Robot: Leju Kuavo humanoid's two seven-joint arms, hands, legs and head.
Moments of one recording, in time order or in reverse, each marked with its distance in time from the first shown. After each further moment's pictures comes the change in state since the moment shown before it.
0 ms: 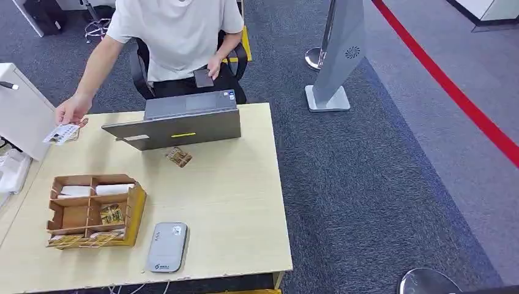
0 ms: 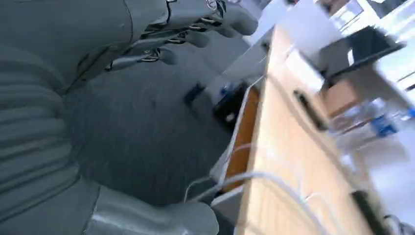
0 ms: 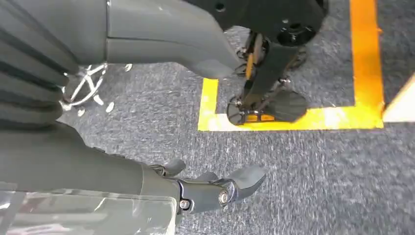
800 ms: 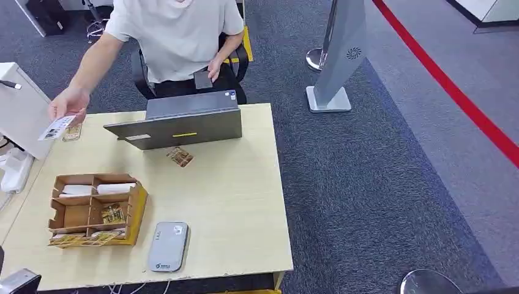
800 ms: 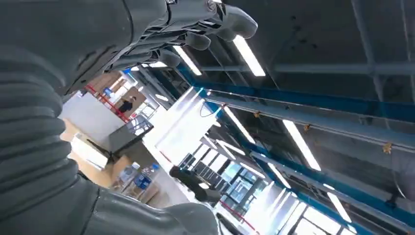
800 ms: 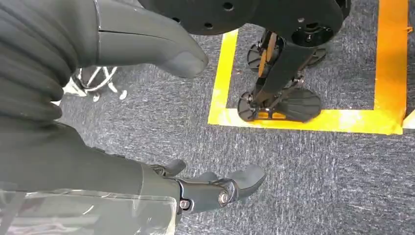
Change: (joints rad) left arm 0.046 -0.040 -0.670 -0.600 -0.471 0.492 -0.002; right arm -0.025 0.006 0.061 0.000 0.021 -0.015 0.048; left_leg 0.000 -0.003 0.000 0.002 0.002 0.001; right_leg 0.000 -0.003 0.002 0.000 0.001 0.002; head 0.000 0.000
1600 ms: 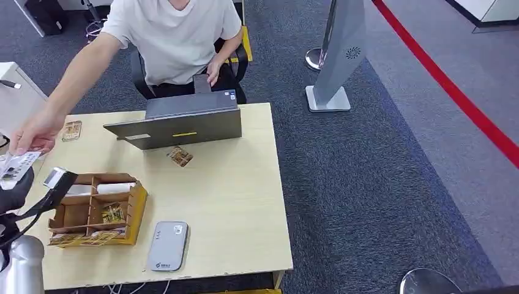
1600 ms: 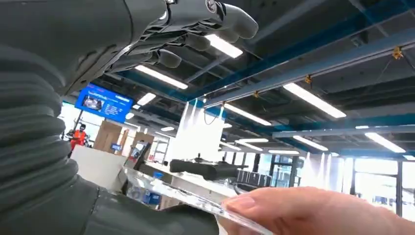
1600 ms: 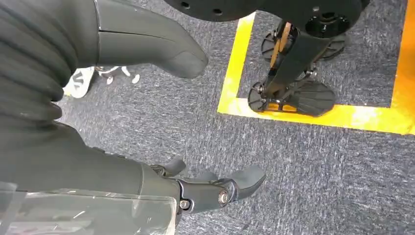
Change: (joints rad) left arm -0.527 0.293 -0.097 0.661 -0.595 0.003 0.412; right arm -0.027 -0.021 0.060 0.000 0.028 0.010 0.041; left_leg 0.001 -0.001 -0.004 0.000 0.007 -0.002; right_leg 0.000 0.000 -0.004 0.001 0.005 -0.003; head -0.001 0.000
